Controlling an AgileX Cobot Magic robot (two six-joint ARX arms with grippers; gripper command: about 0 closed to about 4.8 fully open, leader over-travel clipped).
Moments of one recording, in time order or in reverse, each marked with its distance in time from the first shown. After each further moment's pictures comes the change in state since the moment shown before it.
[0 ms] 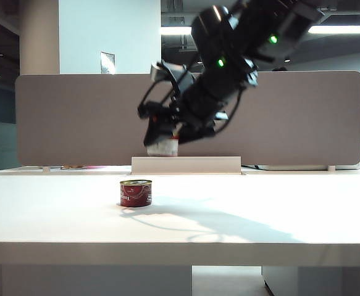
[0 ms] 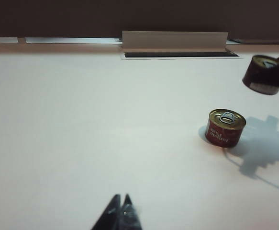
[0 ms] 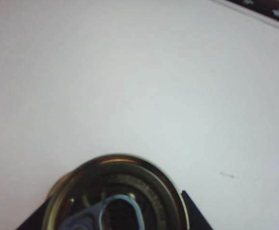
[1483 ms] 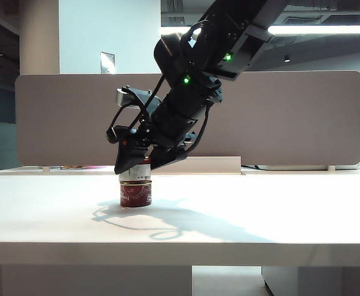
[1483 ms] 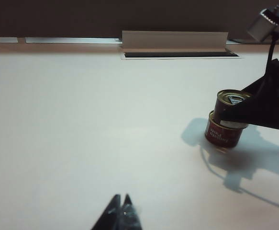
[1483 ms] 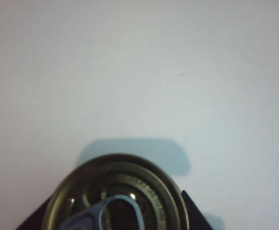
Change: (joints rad) left arm 0.000 -0.001 0.000 0.000 0.000 0.000; right arm 0.066 0.160 0.171 -0.153 -0.041 -0.027
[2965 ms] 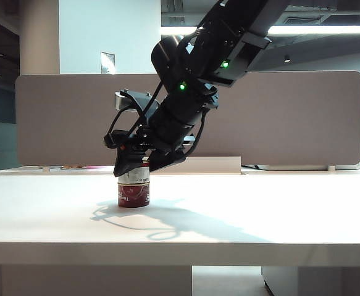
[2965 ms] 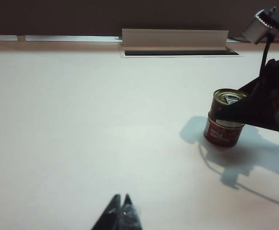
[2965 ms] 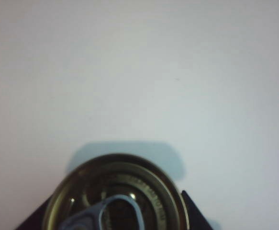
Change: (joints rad) left arm 0.000 0.000 0.000 -0.007 0.000 0.000; right arm 0.005 0.021 0.000 0.036 0.033 0.001
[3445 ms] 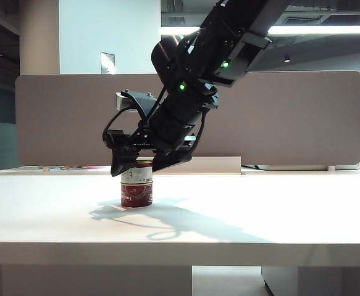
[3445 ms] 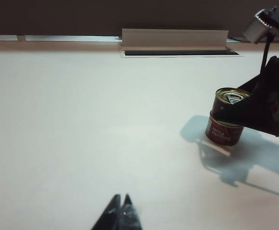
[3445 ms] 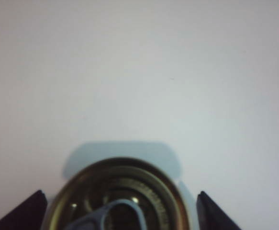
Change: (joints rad) left arm 0.000 0.000 0.000 0.000 0.000 0.000; right arm -0.001 0.000 0.000 0.003 0.026 0.000
